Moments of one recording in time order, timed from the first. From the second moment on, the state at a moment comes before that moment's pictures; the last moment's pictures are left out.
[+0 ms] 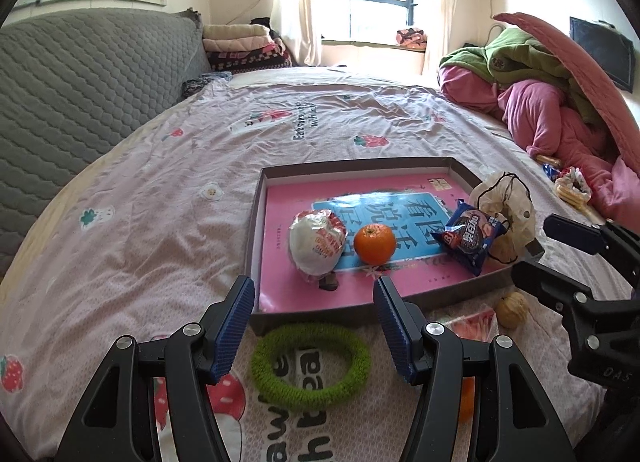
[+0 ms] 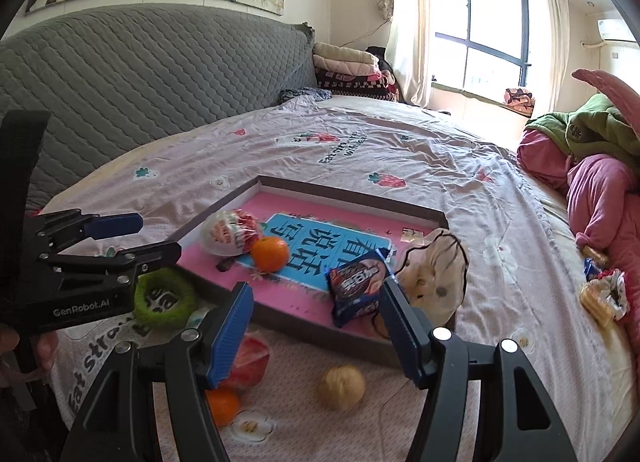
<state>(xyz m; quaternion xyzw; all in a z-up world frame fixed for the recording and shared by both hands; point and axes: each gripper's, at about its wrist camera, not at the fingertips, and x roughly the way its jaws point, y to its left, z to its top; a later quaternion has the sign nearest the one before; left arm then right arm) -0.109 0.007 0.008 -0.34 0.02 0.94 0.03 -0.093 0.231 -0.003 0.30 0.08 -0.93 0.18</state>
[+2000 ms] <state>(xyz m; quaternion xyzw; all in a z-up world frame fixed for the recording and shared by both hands) -0.086 -0.009 -0.046 -0.40 0.01 0.91 0.06 -0.043 0.193 -0.072 0.38 0.08 -0.89 0.23</state>
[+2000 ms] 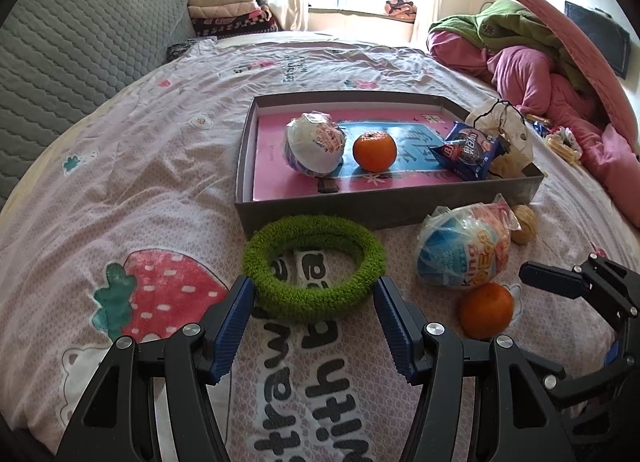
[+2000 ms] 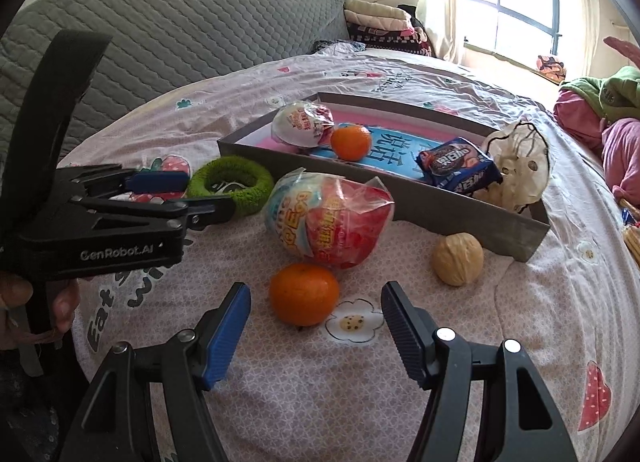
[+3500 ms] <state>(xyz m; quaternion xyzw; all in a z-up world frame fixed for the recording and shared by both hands) -0.111 -0.004 -0.049 -0.39 0.00 0.91 0.12 -0.061 0.203 -0.091 0.41 0.00 -0.88 0.24</state>
